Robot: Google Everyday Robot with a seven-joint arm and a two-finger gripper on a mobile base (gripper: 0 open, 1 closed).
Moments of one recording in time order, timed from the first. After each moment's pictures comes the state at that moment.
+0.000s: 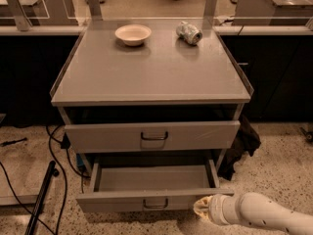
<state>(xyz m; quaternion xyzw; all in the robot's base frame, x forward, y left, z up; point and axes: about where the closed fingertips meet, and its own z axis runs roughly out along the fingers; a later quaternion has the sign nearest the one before) 0.446 -0.178 0.408 -0.64 0.69 0.07 0.32</state>
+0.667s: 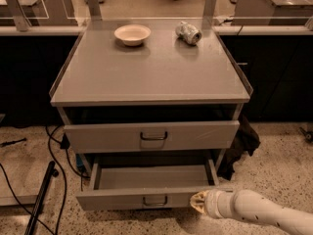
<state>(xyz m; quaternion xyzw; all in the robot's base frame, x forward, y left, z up) 0.479 -0.172 0.393 -0.63 0.69 0.05 0.35</state>
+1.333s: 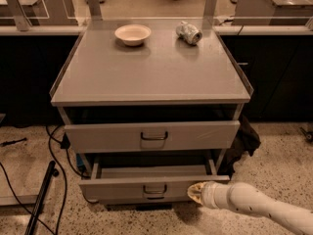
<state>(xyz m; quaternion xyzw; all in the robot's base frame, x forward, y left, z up) 0.522 -0.170 0.381 -0.63 0.68 0.04 0.38</state>
